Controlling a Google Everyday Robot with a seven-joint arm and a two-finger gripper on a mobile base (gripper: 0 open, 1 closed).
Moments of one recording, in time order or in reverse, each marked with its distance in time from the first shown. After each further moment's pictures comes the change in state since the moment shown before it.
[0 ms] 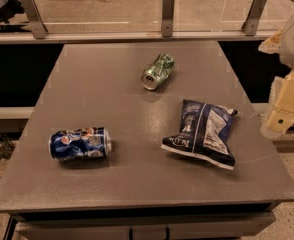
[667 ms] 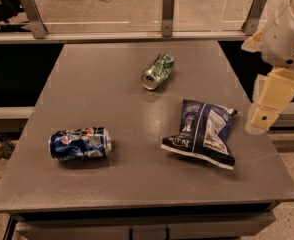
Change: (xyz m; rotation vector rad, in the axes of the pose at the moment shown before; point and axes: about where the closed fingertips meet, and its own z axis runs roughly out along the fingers) arm -0.025 -0.001 0.007 -0.016 -0.028 -0.051
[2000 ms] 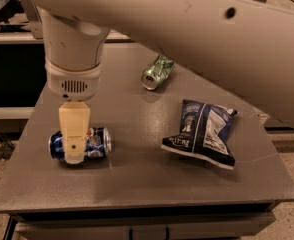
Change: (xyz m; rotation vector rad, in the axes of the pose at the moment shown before) arm -0.300 0.101 0.117 -0.259 -0.089 -0.395
